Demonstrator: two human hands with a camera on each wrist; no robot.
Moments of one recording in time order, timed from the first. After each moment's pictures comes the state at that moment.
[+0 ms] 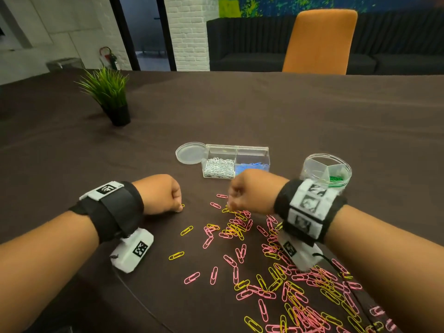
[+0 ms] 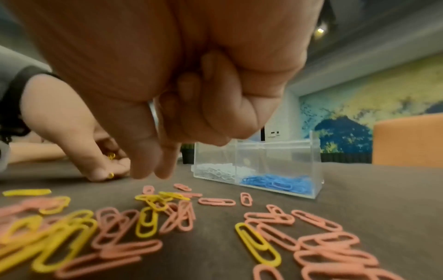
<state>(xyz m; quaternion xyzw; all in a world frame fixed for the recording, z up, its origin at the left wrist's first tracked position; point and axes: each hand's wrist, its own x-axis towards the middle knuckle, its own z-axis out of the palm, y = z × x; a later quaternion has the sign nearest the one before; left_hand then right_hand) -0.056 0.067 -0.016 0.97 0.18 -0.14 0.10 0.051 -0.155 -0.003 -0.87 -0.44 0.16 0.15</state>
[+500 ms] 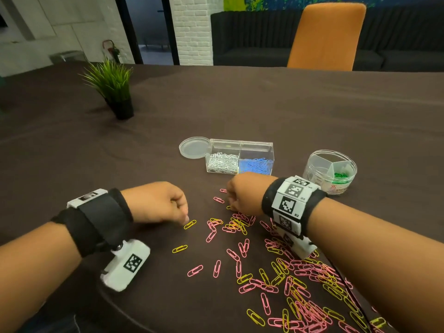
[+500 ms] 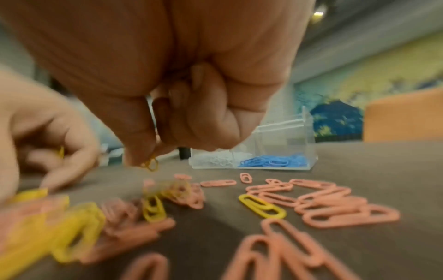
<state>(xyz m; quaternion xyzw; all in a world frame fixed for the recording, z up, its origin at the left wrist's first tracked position) -0.087 0.054 -0.015 0.92 0.17 -0.19 0.29 0.042 -0.132 -0.011 -0.86 -0.50 0.15 -0.04</state>
